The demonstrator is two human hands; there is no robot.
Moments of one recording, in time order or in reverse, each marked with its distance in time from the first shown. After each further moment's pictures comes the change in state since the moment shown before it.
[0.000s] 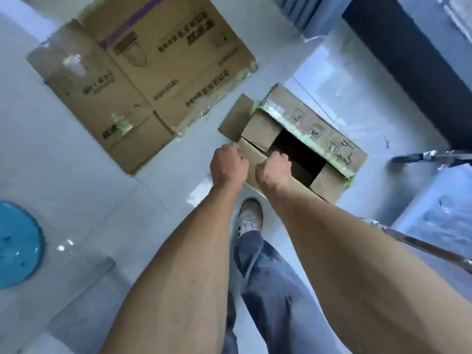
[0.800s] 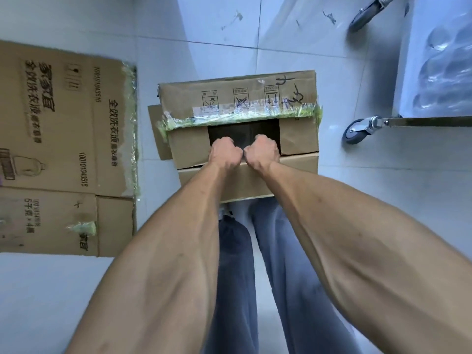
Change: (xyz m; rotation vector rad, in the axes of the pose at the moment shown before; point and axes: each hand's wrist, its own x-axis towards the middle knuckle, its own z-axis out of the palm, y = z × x) left_hand 0.088 0.114 0.131 0.521 -0.765 0.269; right_hand 0.124 0.094 0.018 0.485 -0.114 0.635
